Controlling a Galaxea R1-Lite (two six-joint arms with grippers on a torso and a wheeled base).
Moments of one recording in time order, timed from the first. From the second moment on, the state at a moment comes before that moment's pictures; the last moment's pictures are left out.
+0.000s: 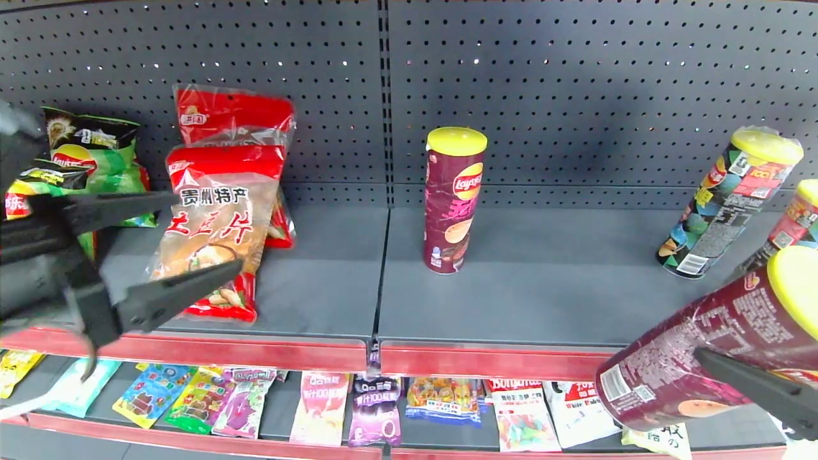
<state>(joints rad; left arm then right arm) -0.30 1.16 -0.78 -0.18 -0.34 0.30 0.51 0.85 -0.33 -0.41 0.14 -0.16</state>
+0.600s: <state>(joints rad) -0.52 1.73 -1.25 -0.25 -0.42 0.23 0.50 0.87 -0.33 -0.41 0.14 -0.13</state>
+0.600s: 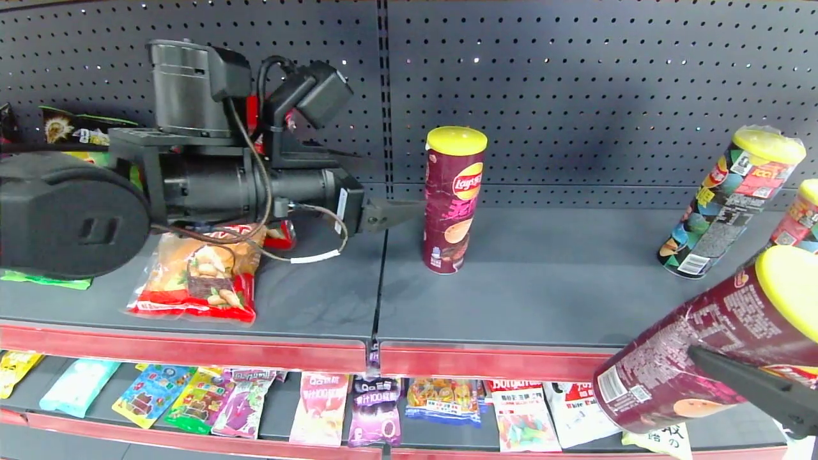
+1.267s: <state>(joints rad) -0.60 1.96 -1.50 -0.25 -0.32 0.22 0.48 0.88 -0.33 -0.41 0.14 -0.13</state>
